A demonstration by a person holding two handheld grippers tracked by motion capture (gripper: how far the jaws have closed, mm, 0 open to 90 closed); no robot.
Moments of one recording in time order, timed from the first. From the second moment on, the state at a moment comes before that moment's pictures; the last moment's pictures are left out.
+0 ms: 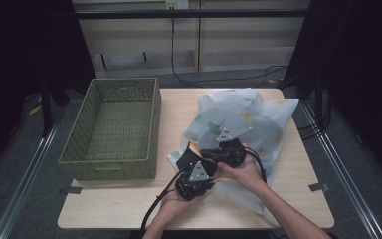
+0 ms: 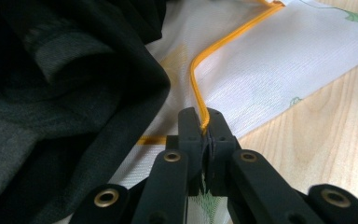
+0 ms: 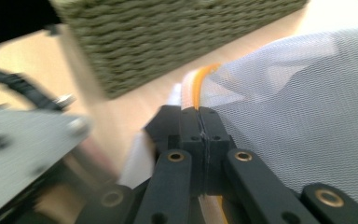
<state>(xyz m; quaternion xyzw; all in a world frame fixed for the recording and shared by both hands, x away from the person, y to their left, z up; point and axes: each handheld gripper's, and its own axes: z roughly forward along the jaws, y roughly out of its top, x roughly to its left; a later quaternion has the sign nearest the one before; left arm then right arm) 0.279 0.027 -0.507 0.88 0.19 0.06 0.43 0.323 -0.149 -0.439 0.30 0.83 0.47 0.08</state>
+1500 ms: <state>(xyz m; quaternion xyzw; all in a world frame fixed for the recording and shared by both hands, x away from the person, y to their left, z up) 0.232 -0.004 -0.491 0.87 0.06 -0.05 0.48 0.405 -0.214 -0.493 0.45 0.80 0.36 0.19</state>
